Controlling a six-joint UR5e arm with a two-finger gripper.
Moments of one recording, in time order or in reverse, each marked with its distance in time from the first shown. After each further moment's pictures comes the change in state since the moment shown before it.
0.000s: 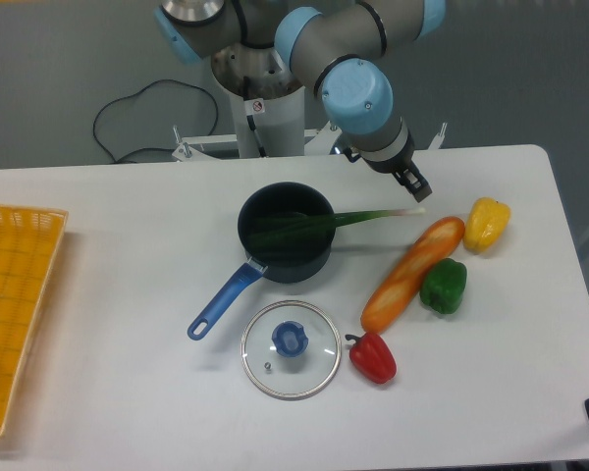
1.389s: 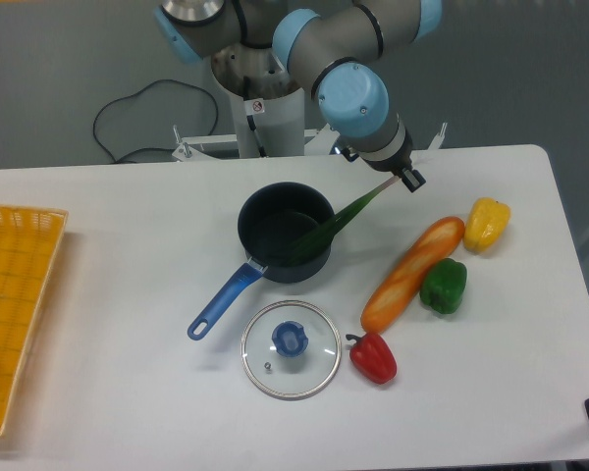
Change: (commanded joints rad) arm -0.012 0.005 -0.057 0.008 0.116 0.000
